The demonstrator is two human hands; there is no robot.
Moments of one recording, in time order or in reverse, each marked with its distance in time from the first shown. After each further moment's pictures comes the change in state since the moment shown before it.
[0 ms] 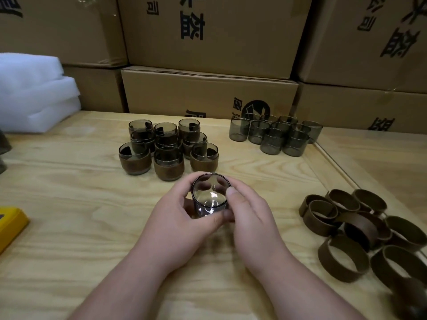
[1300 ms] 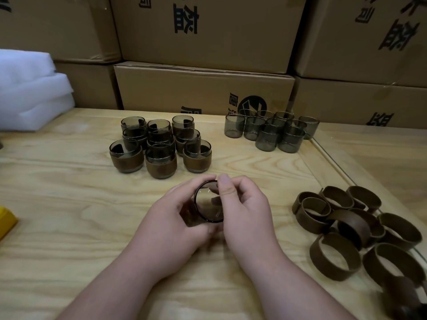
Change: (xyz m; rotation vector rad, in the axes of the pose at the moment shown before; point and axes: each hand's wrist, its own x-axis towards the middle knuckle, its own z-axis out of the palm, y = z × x) left_hand -0.006 0.000 0.002 0.150 -0.073 0.090; right_hand 0.003 -0.007 0.002 -0.094 0.250 0.076
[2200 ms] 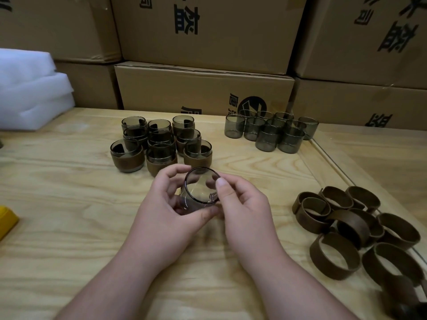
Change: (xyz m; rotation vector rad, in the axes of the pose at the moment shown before) left_hand 0.007 -0.007 0.002 -0.285 0.169 -0.040; right_hand 0.001 -0.001 0.000 0.106 -0.090 0.001
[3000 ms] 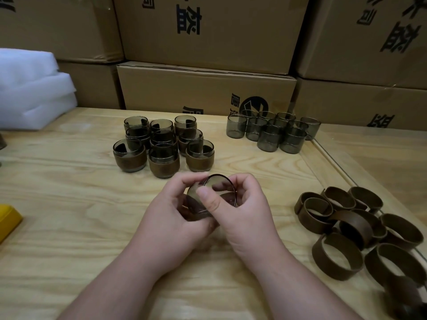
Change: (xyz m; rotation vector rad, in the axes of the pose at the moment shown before) left_hand -0.007 0.006 -0.001 0.047 -0.066 0.023; right_hand -0.005 -0.003 0.001 -0.034 -0.017 -0.025
